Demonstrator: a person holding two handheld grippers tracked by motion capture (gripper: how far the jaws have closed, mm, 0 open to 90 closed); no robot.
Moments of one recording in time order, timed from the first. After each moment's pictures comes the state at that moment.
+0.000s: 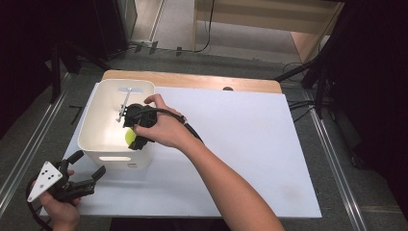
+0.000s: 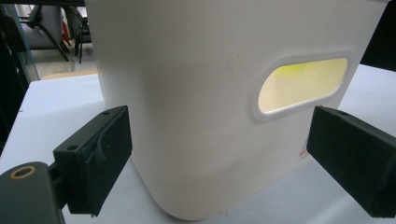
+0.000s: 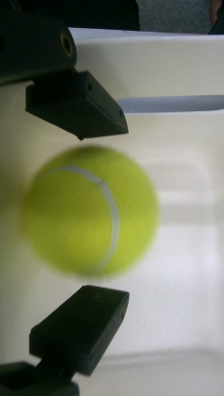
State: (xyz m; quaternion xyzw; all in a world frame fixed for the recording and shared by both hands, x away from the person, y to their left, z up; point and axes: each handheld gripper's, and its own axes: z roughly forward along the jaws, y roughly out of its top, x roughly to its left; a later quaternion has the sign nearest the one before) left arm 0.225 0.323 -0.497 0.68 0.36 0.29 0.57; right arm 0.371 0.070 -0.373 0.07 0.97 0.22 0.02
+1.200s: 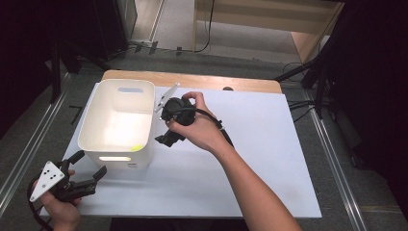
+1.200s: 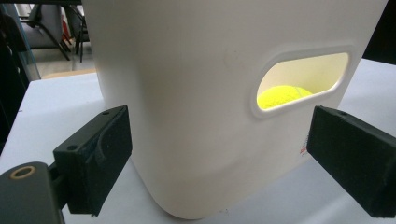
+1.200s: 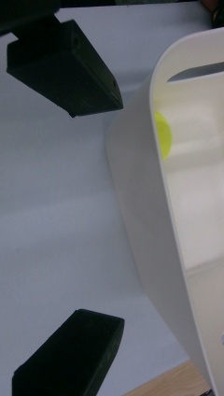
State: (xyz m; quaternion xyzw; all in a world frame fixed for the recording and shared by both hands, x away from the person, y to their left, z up) left arm 0.225 0.321 -0.497 0.69 0.36 0.29 0.56; right arm 0.357 -0.025 -0.356 0.17 0.94 0.29 0.09
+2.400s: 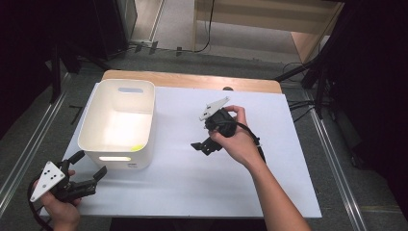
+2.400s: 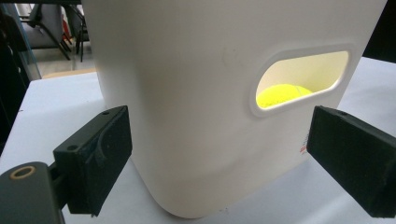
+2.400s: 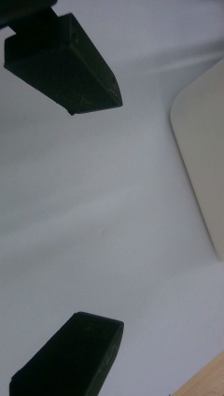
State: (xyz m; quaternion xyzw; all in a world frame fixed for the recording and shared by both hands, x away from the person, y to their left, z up) left arm 0.224 0.320 -0.497 0.69 0.36 0.29 0.56; right arm 0.335 -0.126 -0.388 0.23 0.91 0.32 0.10
